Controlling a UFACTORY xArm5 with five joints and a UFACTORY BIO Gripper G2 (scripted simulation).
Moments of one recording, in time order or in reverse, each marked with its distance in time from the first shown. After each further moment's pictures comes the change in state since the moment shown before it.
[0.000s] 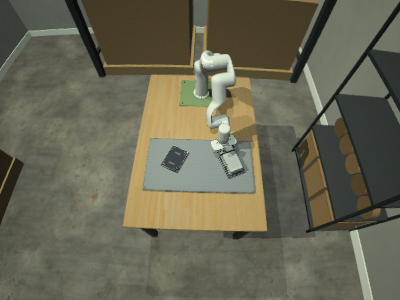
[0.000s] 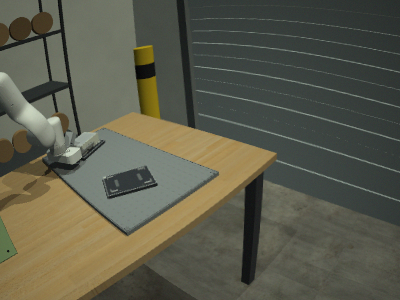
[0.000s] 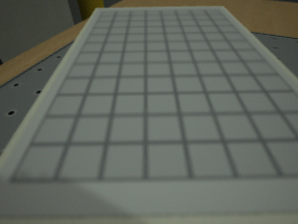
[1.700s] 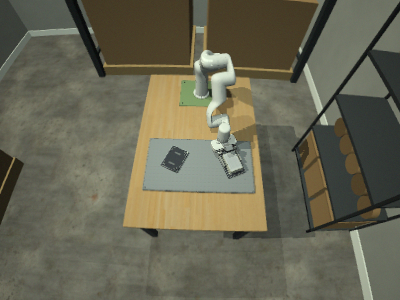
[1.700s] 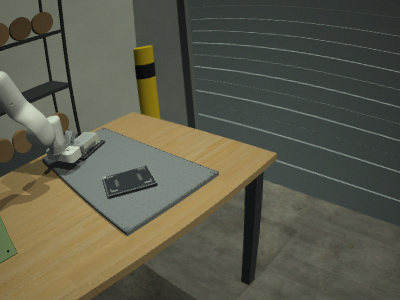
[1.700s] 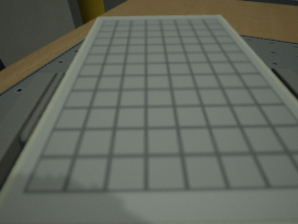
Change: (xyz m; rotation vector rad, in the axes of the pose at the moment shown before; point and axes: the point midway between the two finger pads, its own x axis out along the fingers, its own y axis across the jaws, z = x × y) arm 0.000 0.000 0.005 0.000 0.000 0.000
